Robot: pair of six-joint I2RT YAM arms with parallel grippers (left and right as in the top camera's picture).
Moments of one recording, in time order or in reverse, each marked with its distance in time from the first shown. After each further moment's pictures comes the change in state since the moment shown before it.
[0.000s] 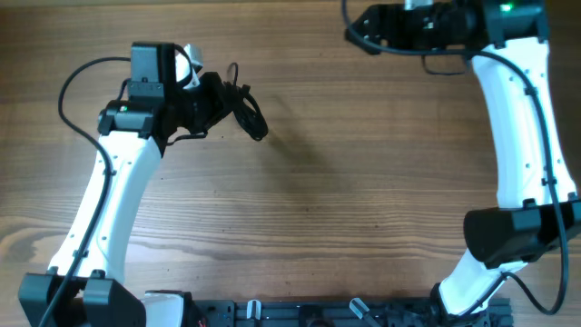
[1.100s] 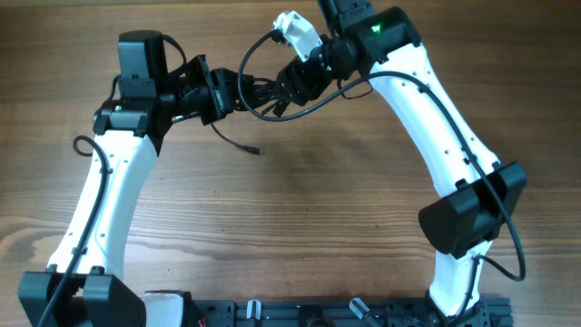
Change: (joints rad) left arm 0.026 0.006 -0.002 0.178 0.255 -1.429; right arm 0.304 0.148 -0.016 0.039 0.116 -0.365
